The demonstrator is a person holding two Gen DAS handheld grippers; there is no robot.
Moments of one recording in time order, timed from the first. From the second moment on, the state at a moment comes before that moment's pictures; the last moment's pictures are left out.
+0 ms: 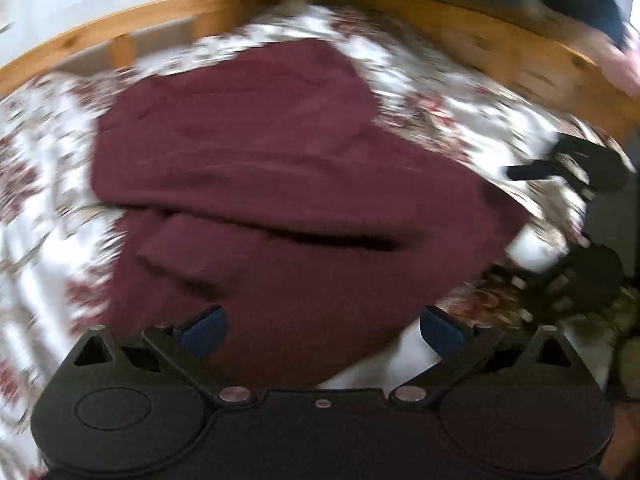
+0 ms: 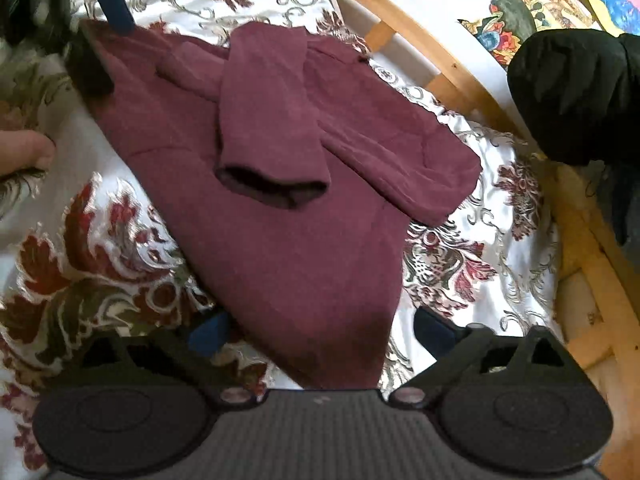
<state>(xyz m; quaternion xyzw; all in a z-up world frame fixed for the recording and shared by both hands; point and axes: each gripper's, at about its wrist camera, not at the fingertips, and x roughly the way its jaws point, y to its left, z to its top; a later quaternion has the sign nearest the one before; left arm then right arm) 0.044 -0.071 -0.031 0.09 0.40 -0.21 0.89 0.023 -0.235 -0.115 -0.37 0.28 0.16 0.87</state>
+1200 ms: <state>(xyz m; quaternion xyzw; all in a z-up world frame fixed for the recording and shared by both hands) 0.042 -0.048 -0.057 0.24 0.40 0.00 0.88 0.048 -0.290 -0.071 -0.12 0.31 0.23 0.91</state>
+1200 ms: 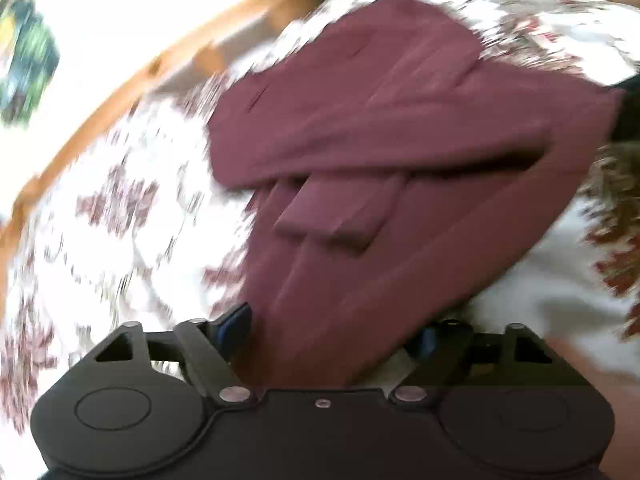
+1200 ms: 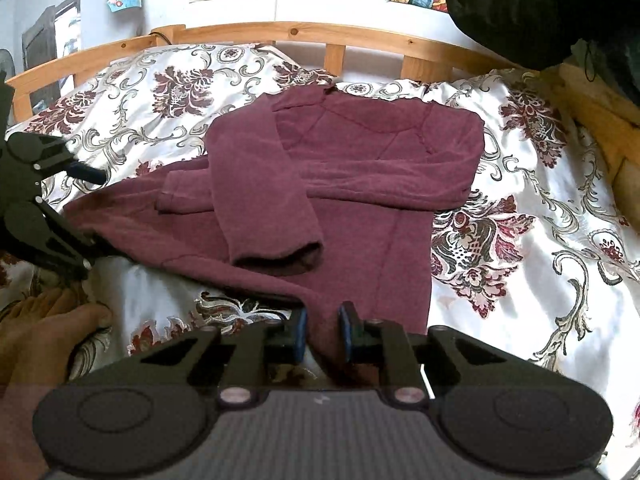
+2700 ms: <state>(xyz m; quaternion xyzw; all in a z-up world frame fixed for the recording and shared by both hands) -0.079 0.033 0.066 0.04 0.31 -0.10 0.94 -0.112 -0.304 0.024 -0.15 0.22 0.15 0.95</state>
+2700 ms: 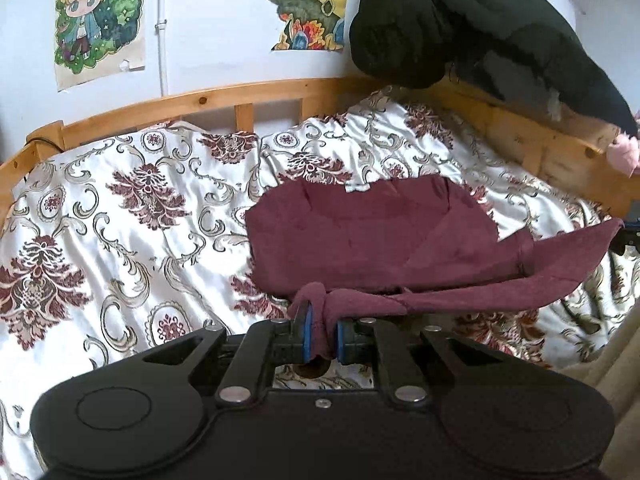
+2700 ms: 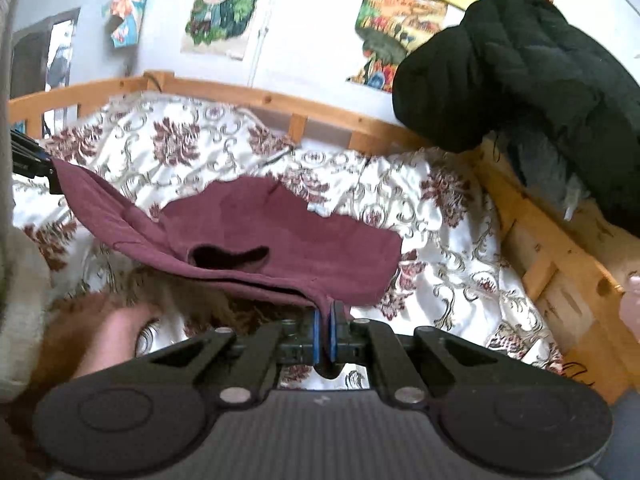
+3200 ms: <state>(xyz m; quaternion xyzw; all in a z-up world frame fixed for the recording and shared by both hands) 0.111 0.010 0.107 0.12 0.33 -0.07 0.93 0.052 -0.305 0.029 -0.13 0.15 0.10 0.97</state>
